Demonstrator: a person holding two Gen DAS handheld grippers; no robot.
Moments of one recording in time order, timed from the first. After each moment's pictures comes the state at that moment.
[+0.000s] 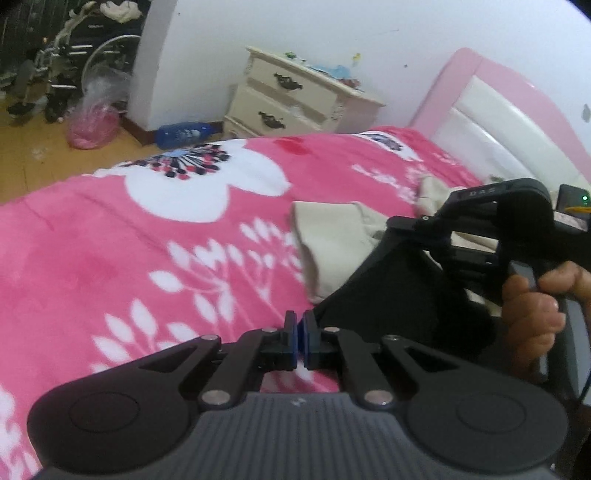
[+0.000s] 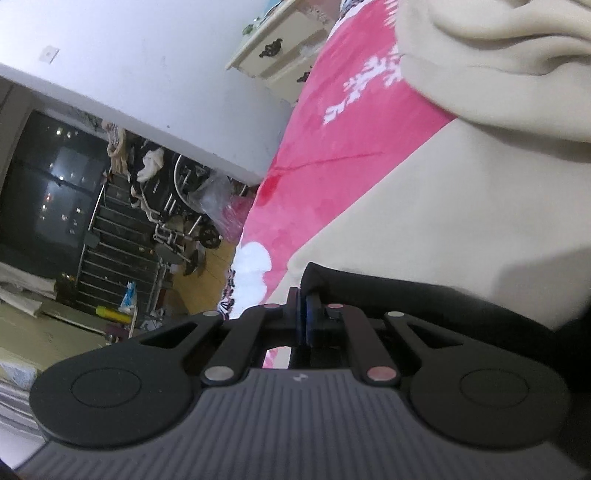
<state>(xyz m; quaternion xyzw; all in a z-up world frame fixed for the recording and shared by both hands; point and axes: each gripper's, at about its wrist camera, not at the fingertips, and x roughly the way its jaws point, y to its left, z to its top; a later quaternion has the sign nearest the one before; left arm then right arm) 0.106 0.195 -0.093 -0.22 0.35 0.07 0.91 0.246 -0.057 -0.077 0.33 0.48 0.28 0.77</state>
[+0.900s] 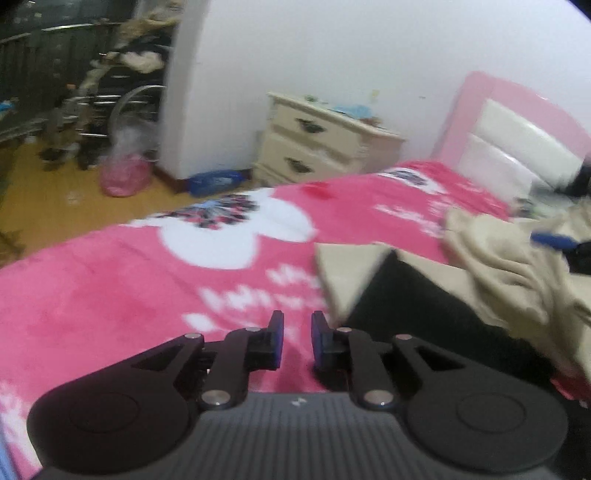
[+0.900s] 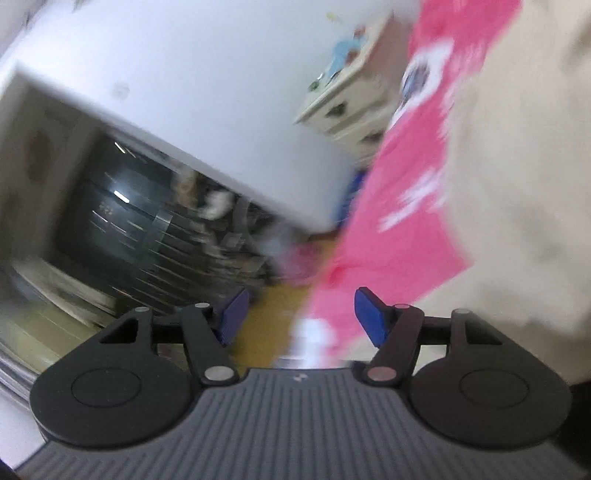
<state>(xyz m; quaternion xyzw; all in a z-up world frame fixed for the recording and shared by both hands) 0.091 0.174 -0.077 -0.17 0.30 0.11 0.93 0.269 -0.144 0.014 0.28 0.39 0.32 0.81</state>
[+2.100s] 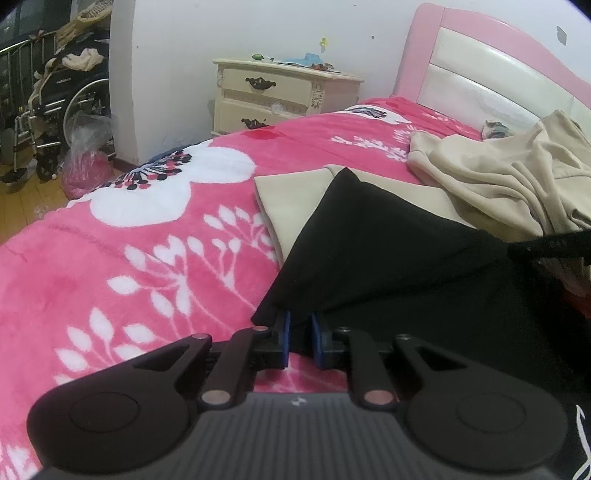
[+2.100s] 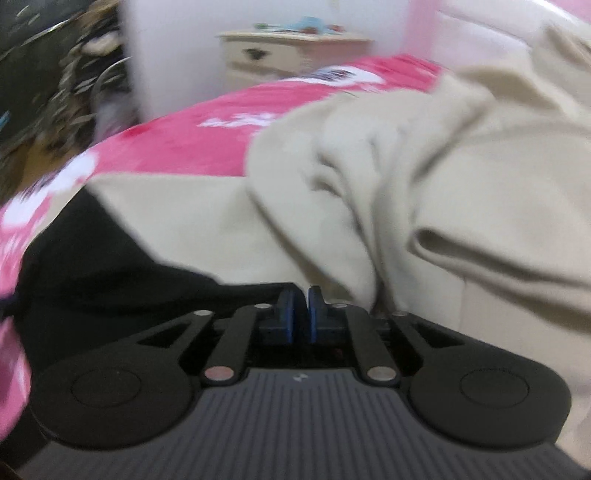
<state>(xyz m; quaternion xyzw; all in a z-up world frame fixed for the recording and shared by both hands) 0.118 0.143 -0.115 -0.10 0.37 0.07 0.92 0.240 -0.138 -0.068 -0.05 0.39 0.19 0.90</state>
